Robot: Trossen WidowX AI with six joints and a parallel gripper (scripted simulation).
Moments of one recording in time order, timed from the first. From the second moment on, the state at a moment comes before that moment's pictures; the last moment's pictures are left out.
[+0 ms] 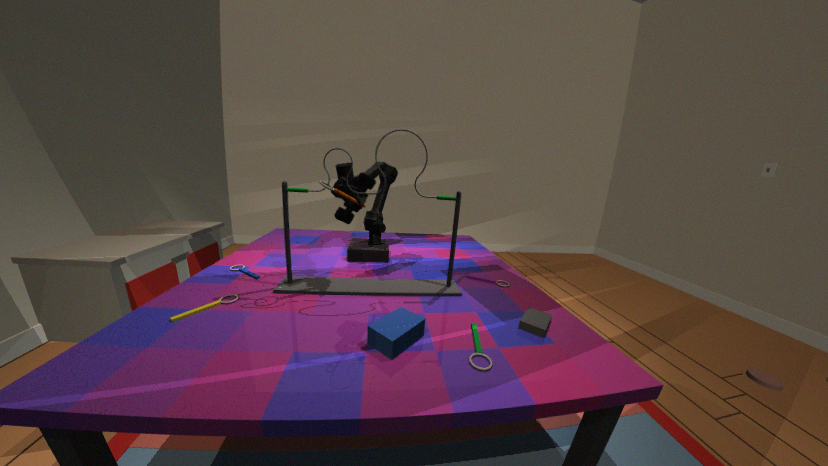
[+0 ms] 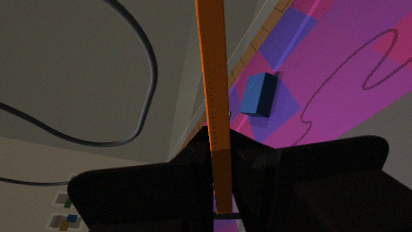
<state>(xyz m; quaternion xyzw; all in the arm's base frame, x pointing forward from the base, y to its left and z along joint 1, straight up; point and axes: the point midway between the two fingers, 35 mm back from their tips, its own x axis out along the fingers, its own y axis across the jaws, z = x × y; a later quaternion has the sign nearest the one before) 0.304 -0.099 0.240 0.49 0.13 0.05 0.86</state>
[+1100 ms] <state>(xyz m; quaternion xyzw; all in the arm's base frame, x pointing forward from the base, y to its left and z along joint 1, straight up) 0.292 -0.083 0.352 0.77 0.09 0.17 0.61</state>
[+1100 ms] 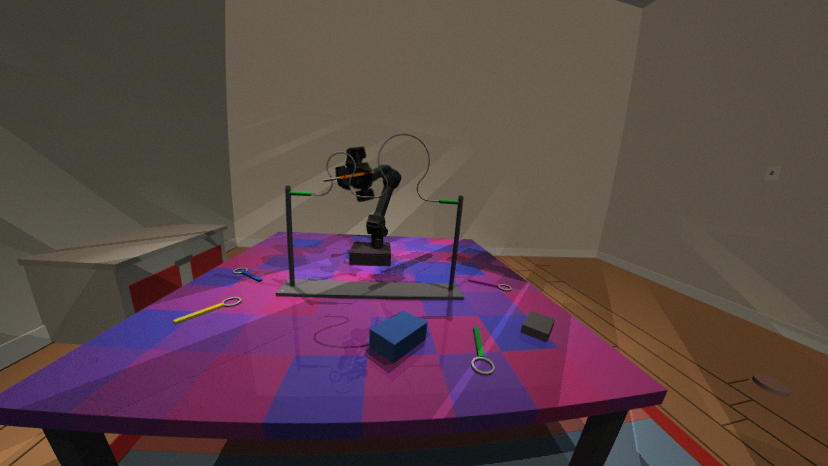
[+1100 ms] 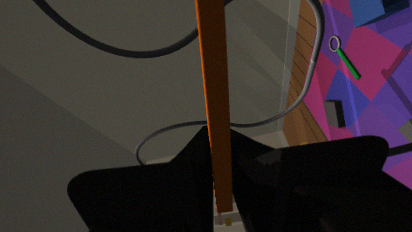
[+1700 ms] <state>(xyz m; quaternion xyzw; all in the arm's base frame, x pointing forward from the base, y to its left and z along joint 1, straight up) 0.290 -0.096 0.384 0.81 0.07 0.18 0.56</state>
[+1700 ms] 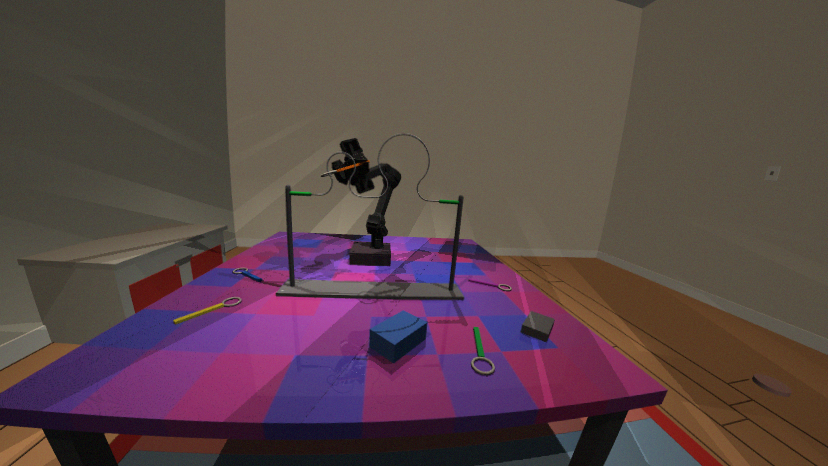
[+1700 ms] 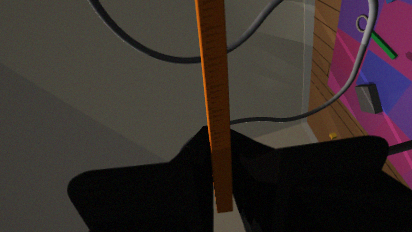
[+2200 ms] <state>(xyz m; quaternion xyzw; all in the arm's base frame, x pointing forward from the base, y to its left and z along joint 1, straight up) 0.291 -0.096 0.375 0.75 0.10 0.15 0.64</state>
